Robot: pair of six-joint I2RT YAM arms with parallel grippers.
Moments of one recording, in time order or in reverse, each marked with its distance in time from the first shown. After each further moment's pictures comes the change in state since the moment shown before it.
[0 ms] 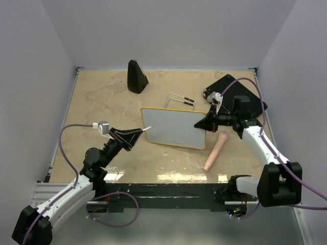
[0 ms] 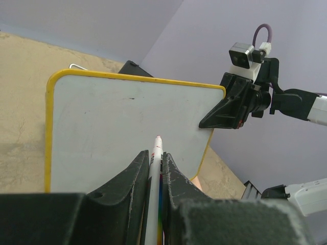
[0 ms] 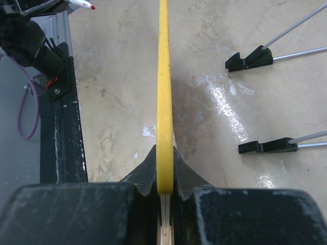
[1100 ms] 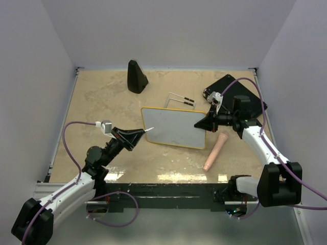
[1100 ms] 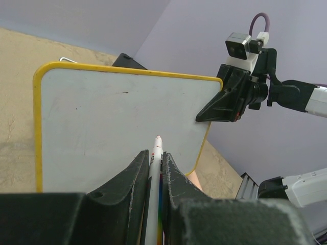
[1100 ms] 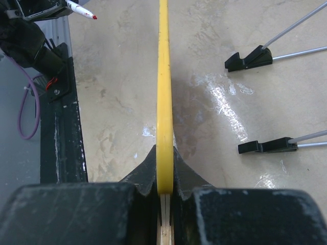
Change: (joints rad) left arm 0.000 0.095 0.000 0.092 0.045 -0.001; right arm 0.000 0.000 0.000 0.004 0.003 0.006
